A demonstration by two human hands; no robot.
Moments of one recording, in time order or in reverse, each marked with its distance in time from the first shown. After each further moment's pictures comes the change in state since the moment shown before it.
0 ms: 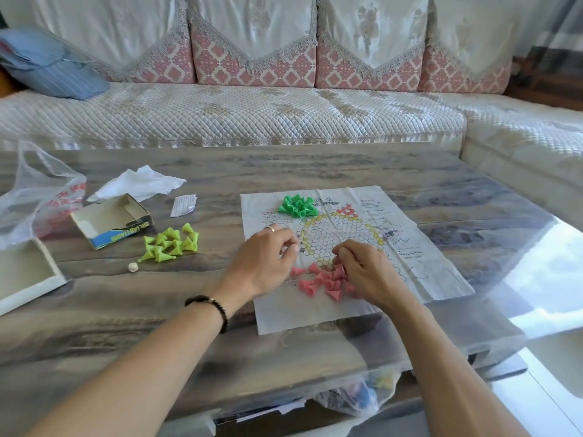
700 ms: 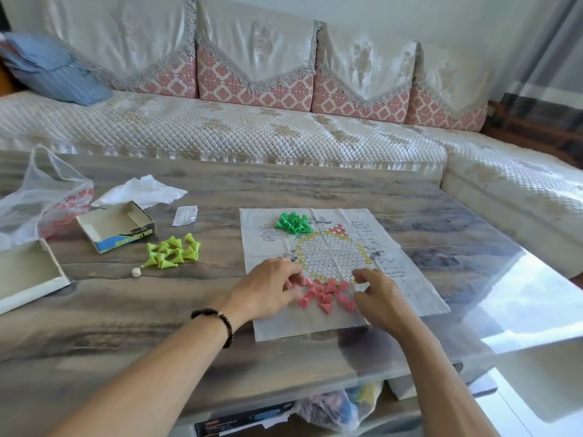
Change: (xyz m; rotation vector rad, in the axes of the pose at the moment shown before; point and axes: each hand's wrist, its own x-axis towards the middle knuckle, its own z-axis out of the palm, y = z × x) left_hand -0.013 0.016 -0.003 0.007 -0.241 0.048; right_hand -0.028 0.006 -0.031 -0.150 -0.093 0.202
